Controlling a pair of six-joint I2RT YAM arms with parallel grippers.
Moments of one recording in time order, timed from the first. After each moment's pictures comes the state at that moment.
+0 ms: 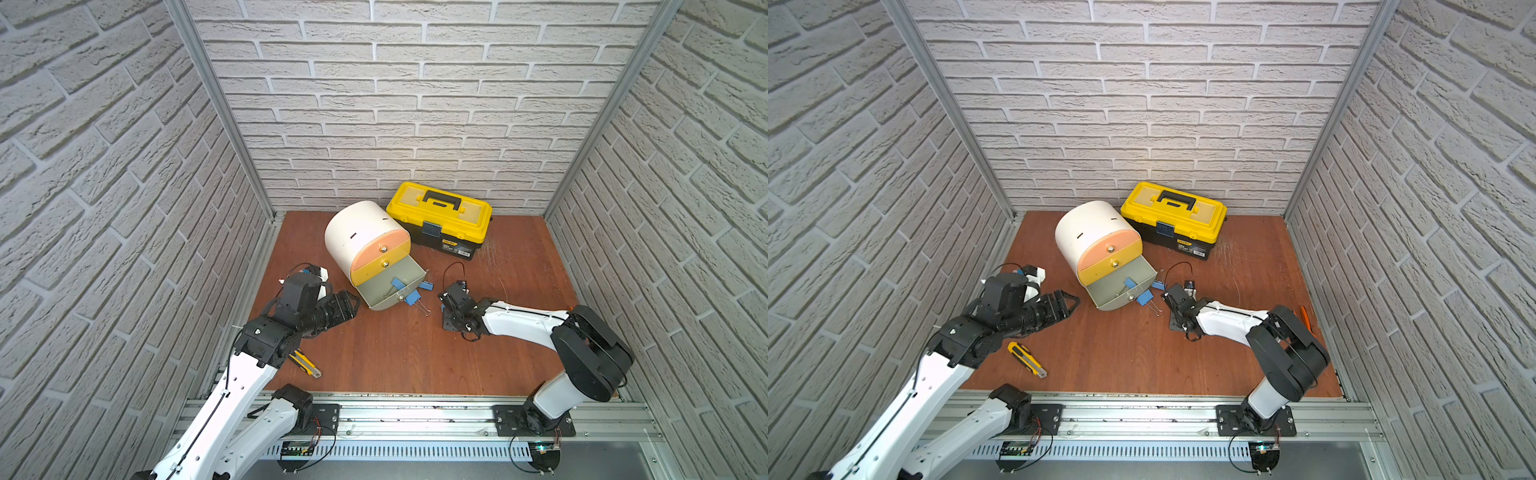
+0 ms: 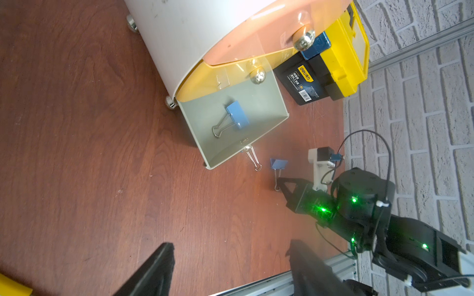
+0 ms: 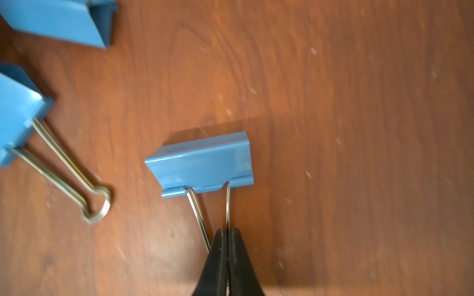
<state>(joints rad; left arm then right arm) -0.43 0.78 0.92 -0.87 0.19 -0.75 0.62 1.56 0.75 -0.42 0.26 0.75</state>
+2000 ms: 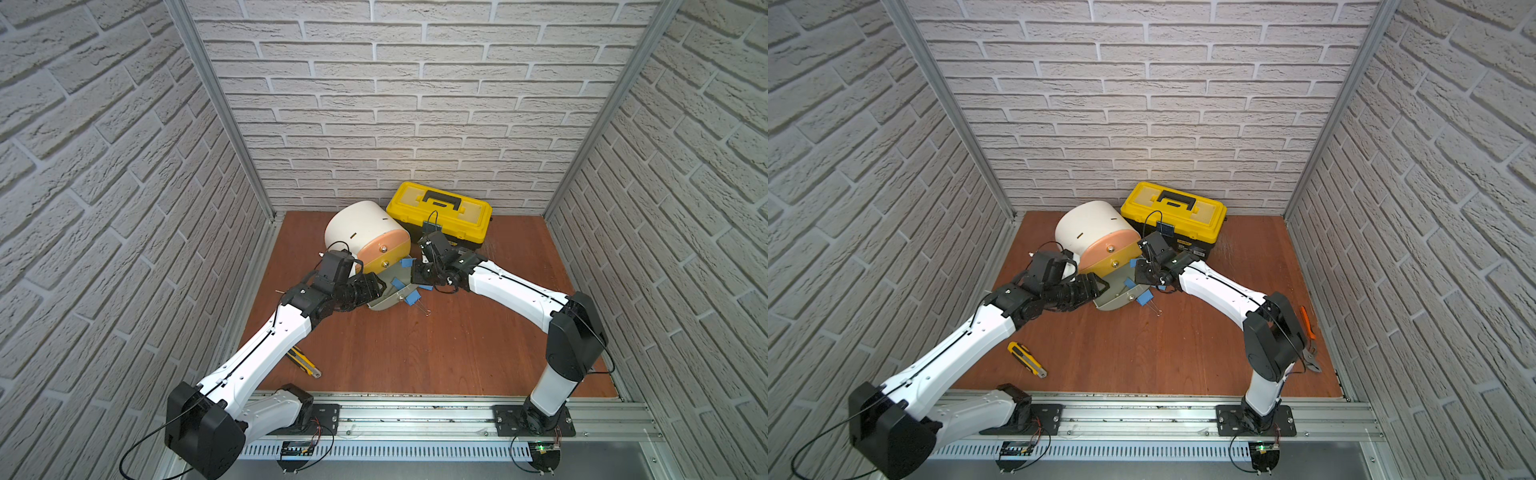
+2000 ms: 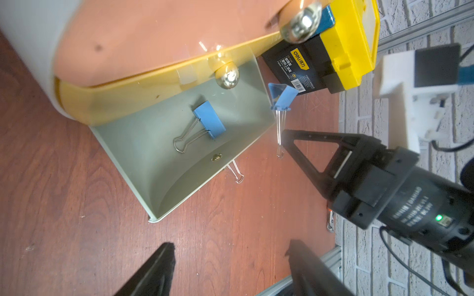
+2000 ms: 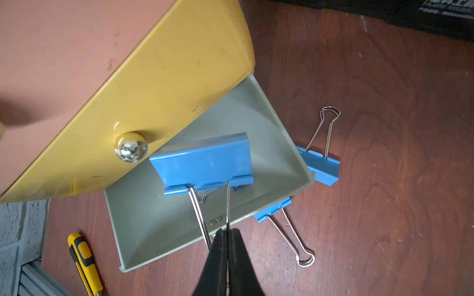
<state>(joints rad) -0.50 1.14 0.96 -0.60 0.26 -0.80 0.63 1.76 1.43 -0.58 0.02 0.66</state>
